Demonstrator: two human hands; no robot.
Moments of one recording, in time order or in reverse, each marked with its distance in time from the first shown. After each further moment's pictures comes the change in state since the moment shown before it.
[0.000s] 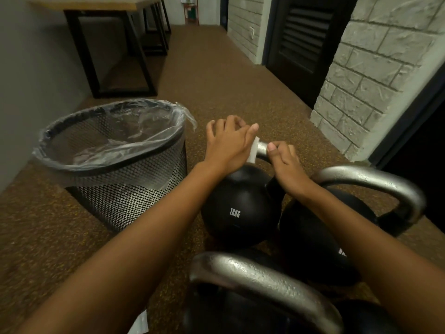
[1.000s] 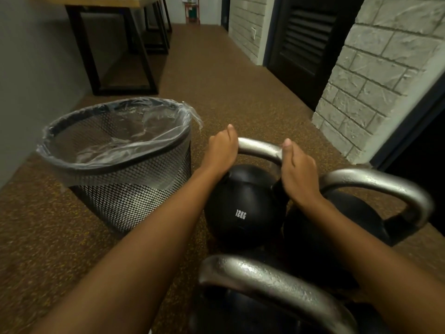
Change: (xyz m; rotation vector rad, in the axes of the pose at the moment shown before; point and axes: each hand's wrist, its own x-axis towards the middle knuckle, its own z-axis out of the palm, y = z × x) left_hand -0.003 -0.022 -0.001 -0.418 0.022 -0.278; right_hand 0.000 -0.001 0.013 -0.145 0.355 -0.121
